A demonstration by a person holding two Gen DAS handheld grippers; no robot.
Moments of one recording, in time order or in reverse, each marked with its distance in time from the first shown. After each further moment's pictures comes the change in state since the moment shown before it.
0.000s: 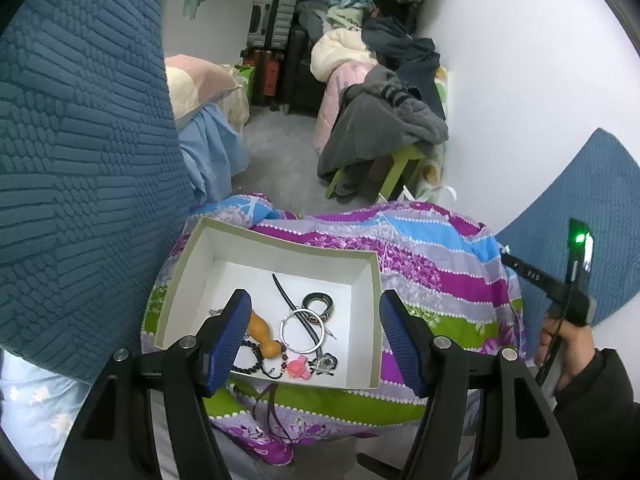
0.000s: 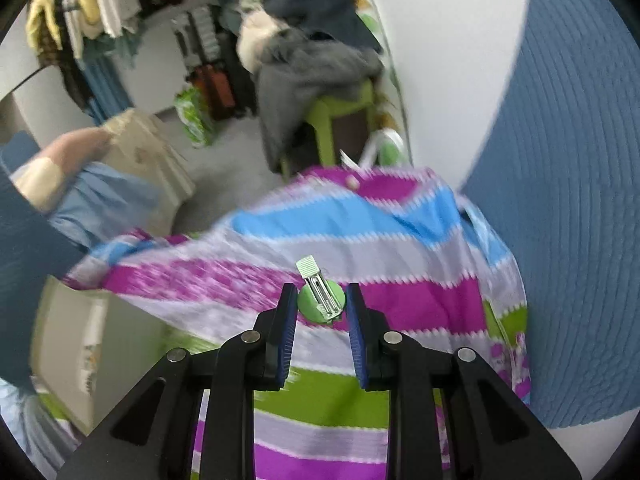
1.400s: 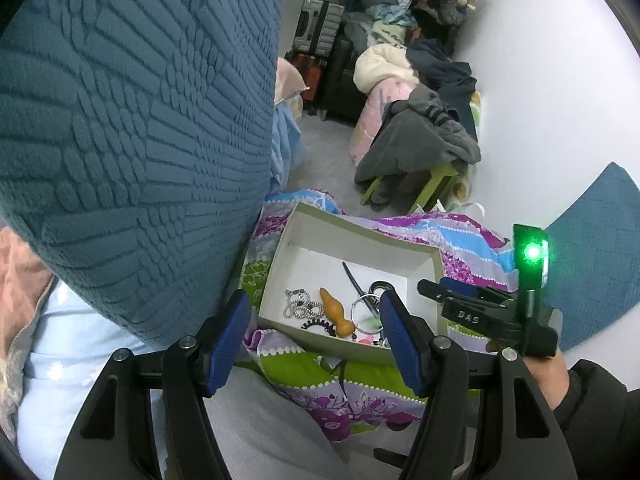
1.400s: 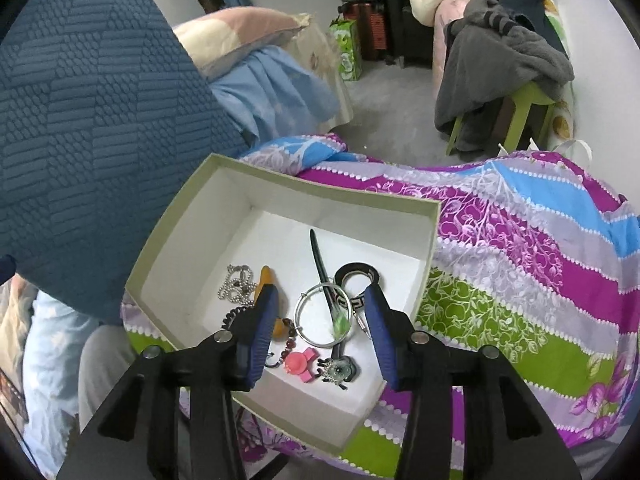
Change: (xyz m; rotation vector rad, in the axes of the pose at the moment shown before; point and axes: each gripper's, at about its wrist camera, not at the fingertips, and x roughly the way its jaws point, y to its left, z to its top) left arm -0.051 0.101 -0.032 -0.098 -0.027 0.051; right arm 0.022 0.236 -0.072 -0.295 0.190 0.308
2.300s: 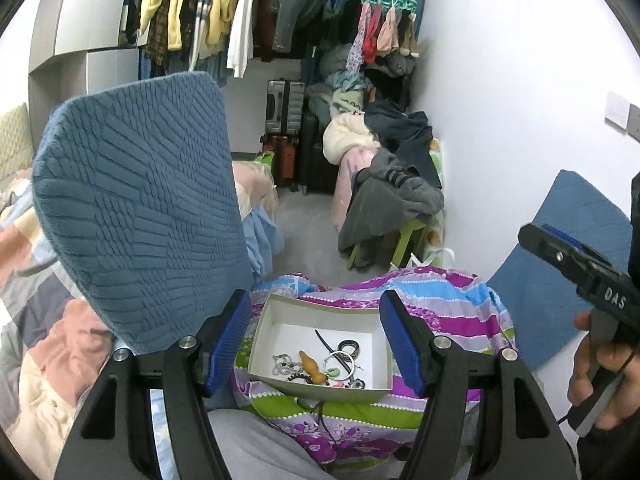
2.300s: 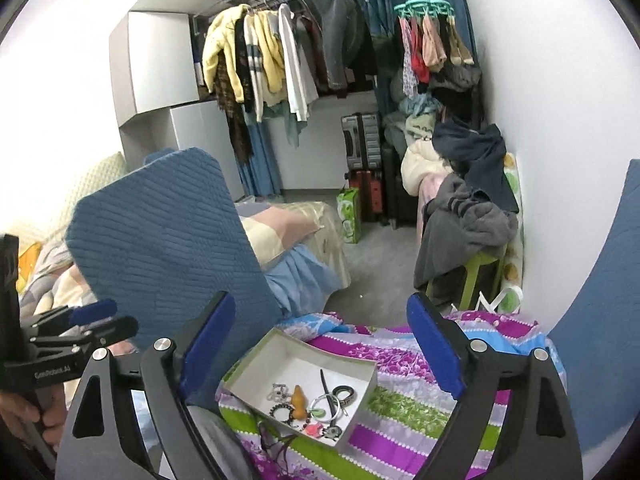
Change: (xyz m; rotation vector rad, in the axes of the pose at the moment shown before) left arm -0.147 -0.088 0.024 0.163 -0.254 0.012; right arm -0.286 0.037 0.012 -0.071 -0.549 -0.010
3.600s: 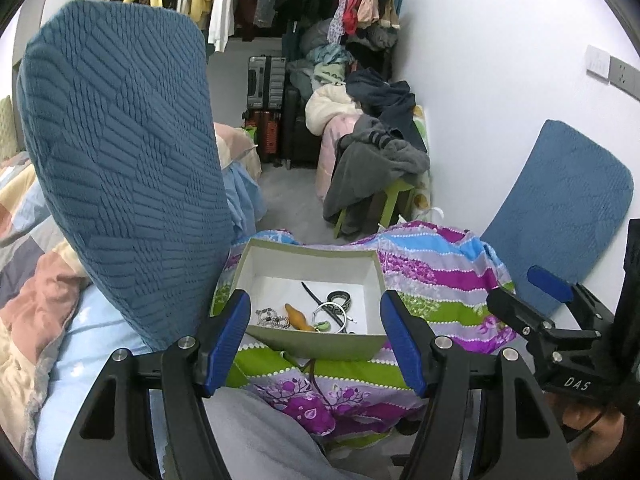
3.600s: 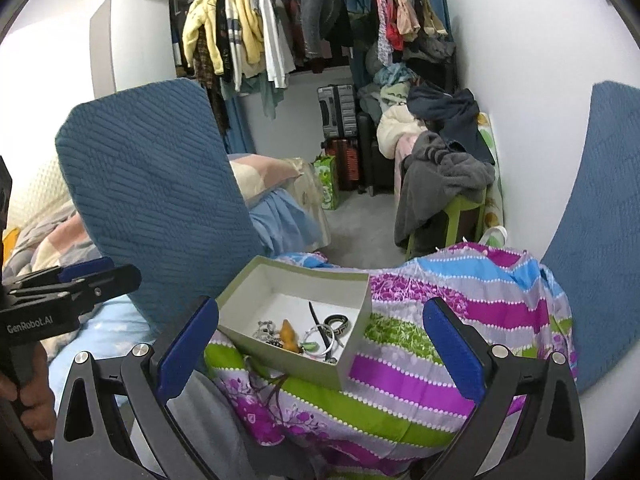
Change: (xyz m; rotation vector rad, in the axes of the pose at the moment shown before) left arm 0.035 0.002 -0.091 0.042 0.068 -0.056; right arm 0.004 0.014 -0.138 0.039 0.057 -0.097
